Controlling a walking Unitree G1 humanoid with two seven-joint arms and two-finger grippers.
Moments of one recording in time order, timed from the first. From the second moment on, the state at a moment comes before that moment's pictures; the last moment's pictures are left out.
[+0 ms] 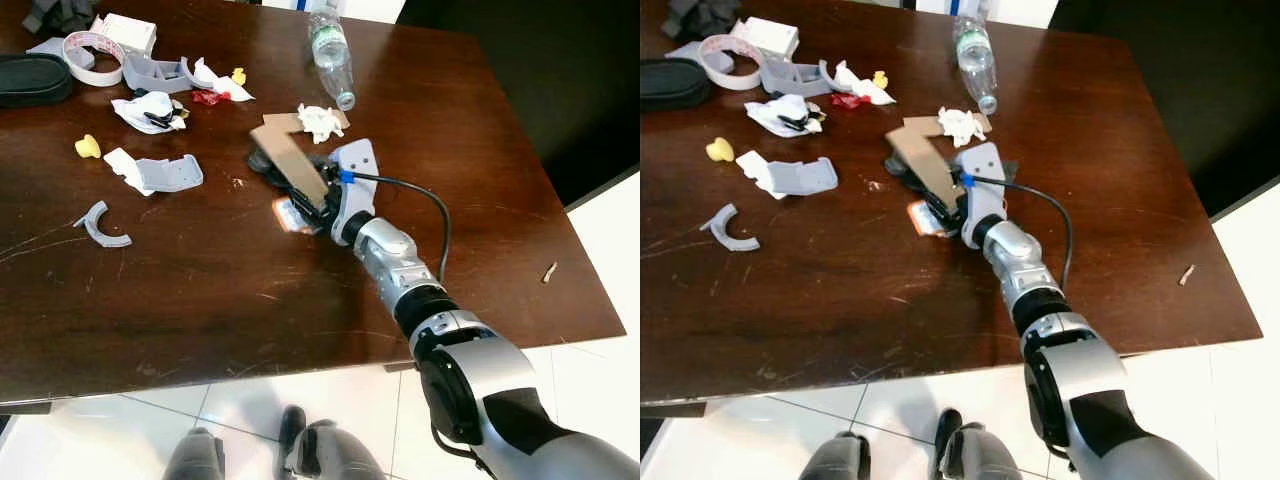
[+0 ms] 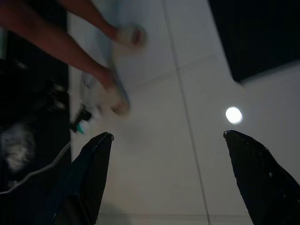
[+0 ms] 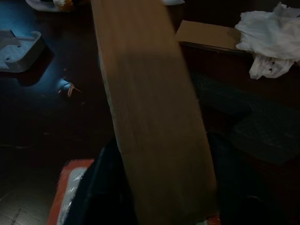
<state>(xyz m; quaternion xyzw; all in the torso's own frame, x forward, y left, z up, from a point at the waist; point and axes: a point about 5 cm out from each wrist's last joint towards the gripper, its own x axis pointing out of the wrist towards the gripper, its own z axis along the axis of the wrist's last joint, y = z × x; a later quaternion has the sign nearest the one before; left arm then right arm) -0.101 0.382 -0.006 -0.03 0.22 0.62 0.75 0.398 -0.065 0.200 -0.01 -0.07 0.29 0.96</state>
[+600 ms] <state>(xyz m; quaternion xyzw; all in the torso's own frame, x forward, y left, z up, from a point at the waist) -0.102 0.473 0.195 0.19 -0.11 0.67 0.71 0.403 -0.081 0.207 0.03 -0.07 0.26 0.96</state>
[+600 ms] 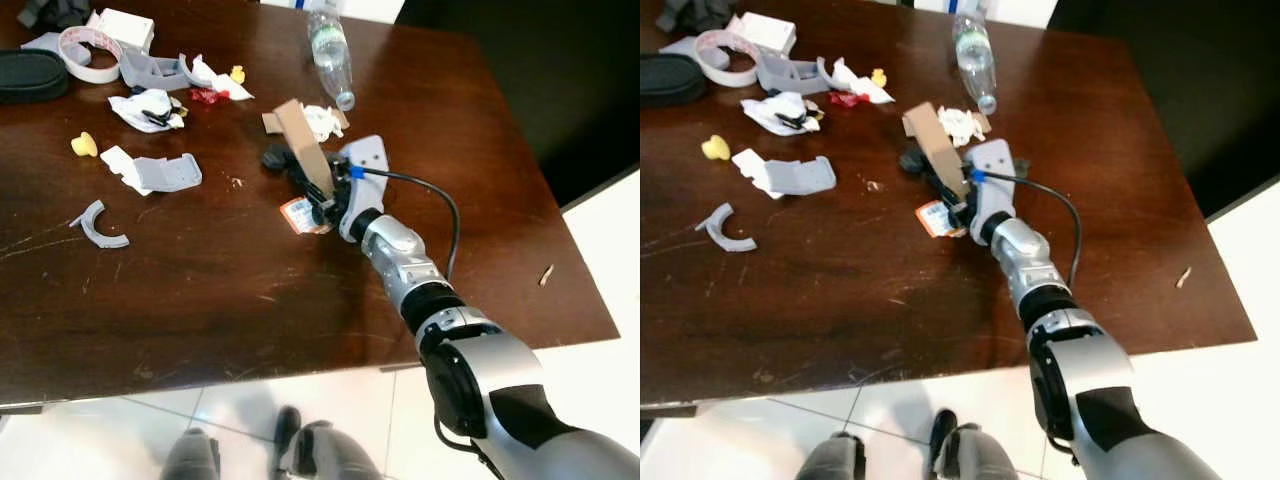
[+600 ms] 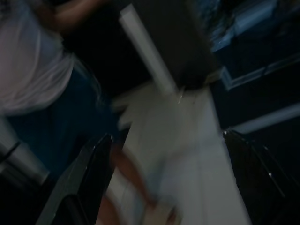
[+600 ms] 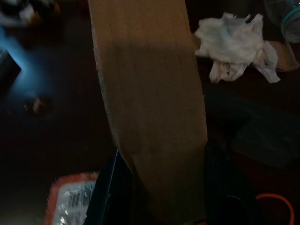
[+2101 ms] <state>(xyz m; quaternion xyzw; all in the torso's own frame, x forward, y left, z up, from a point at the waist) 0.270 0.333 0.267 -0.02 -0.15 0.08 0.98 0.395 -0.111 0.245 0.20 -0.15 0.41 0.87</state>
